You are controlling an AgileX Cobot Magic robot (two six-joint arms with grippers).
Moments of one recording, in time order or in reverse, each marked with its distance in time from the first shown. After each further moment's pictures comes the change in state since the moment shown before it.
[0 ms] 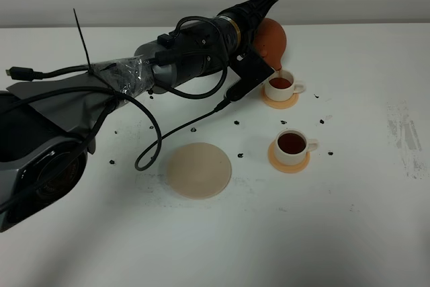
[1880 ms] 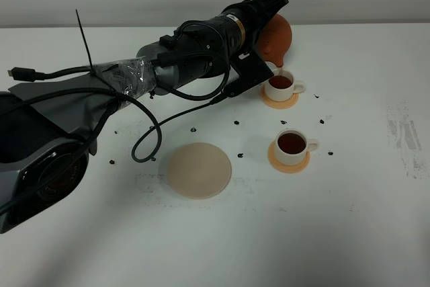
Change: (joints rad) left arm -0.006 0.000 0.000 0.174 -0.049 -0.024; right arm 0.000 0.000 0.000 0.000 0.000 0.000
